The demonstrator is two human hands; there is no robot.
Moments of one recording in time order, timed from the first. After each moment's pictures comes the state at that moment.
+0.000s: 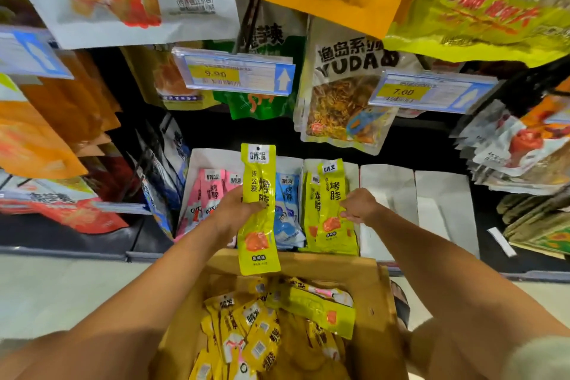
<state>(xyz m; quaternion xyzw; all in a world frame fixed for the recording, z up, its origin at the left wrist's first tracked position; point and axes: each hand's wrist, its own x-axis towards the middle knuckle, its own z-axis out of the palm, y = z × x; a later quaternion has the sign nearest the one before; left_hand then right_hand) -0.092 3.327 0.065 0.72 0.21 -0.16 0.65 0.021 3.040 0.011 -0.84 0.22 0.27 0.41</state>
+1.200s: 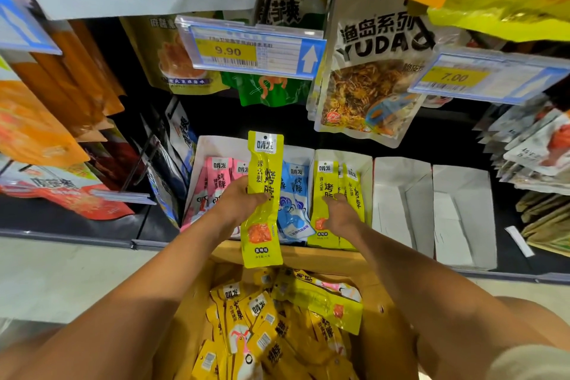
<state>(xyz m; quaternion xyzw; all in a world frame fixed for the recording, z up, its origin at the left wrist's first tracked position) -0.080 3.343 0.043 0.73 0.22 -0.15 0.62 -0.006 3.090 -0.066 -0.96 -0.05 0.25 0.13</state>
